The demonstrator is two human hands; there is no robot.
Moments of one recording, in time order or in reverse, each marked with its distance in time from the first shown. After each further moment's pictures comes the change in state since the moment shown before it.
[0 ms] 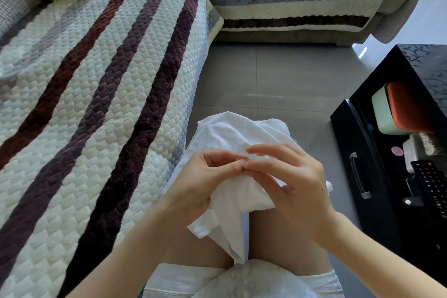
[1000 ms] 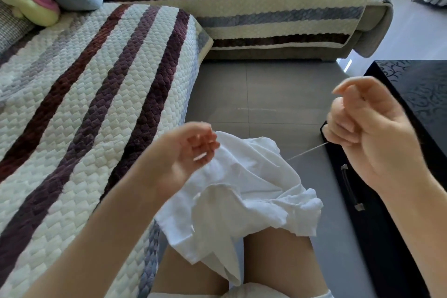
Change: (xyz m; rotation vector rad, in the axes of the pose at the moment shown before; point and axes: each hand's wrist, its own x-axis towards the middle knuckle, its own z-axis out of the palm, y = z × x) left_hand 0.027 0.063 -0.007 -0.137 0.055 -0.072; right_hand 0.070 0.021 -0.096 0.818 0.196 0.593
